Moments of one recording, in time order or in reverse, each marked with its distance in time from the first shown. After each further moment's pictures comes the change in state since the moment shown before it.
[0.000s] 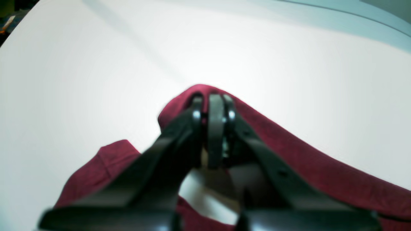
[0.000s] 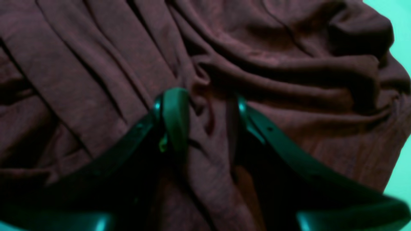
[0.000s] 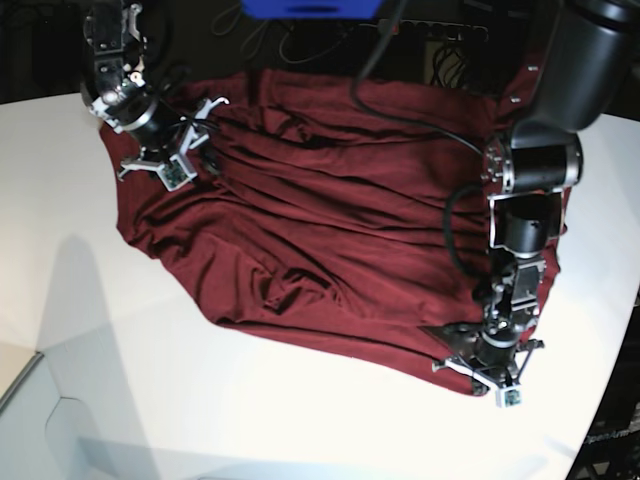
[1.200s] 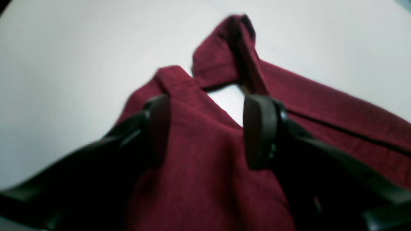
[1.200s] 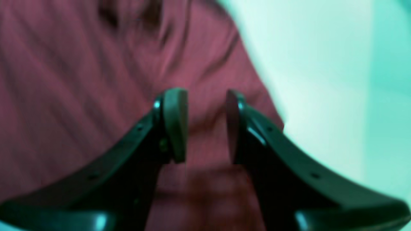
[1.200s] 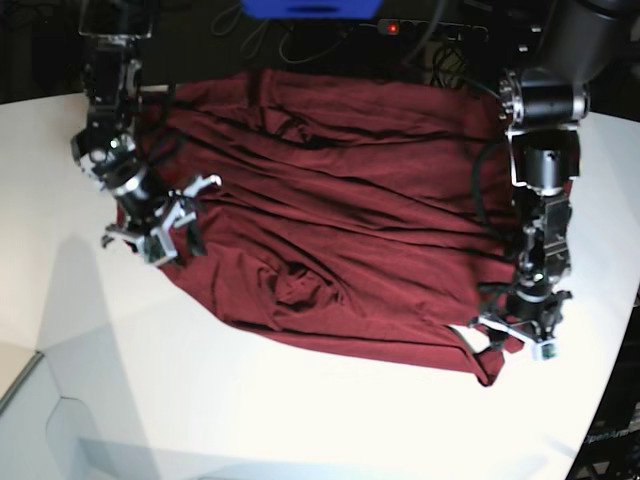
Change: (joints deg) left arm 15.9 -4.7 -0.3 23.4 -9.6 0.8 14.5; right arm 15.0 -4.2 5.1 -3.7 0.1 0.0 0.2
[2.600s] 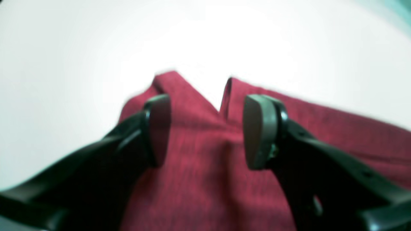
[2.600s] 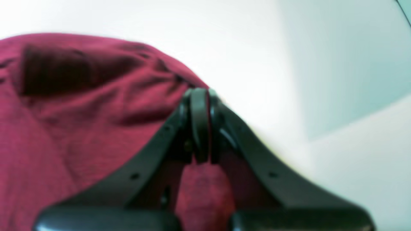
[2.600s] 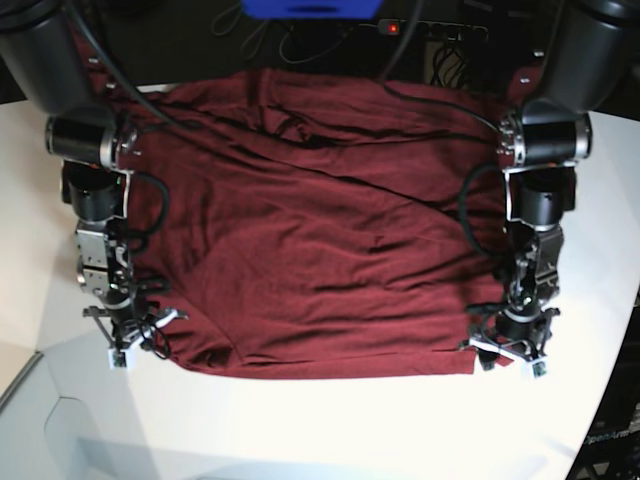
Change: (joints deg) left arm -10.1 1.2 0.6 -18.1 -0.3 -0.8 -9.3; right arm 40.5 6.4 -0.3 -63.5 0.0 -19.9 14.6
